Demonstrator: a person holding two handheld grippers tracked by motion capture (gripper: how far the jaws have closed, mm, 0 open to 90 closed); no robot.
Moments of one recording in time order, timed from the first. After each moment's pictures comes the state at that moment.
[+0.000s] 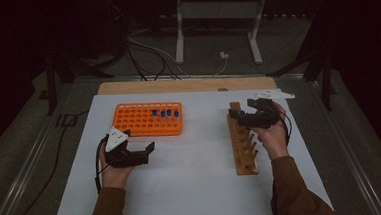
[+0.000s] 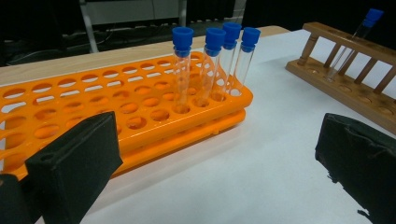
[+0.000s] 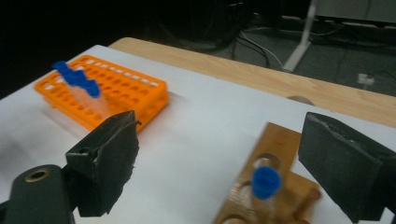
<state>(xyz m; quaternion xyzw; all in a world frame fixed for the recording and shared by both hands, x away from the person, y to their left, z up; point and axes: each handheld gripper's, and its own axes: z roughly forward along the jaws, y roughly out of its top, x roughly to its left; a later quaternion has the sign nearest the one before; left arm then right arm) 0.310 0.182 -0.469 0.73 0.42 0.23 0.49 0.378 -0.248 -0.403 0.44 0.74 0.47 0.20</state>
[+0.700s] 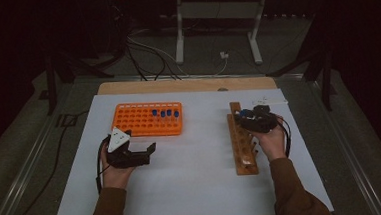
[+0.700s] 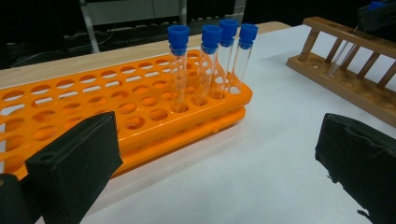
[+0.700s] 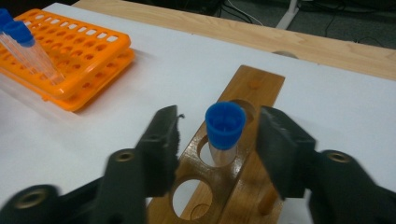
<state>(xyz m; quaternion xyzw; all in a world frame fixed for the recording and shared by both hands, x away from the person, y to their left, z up) 0.309 0.178 -0.469 0.73 0.42 0.23 0.49 0.390 -0.257 -0.447 0.47 0.75 0.42 0.19</state>
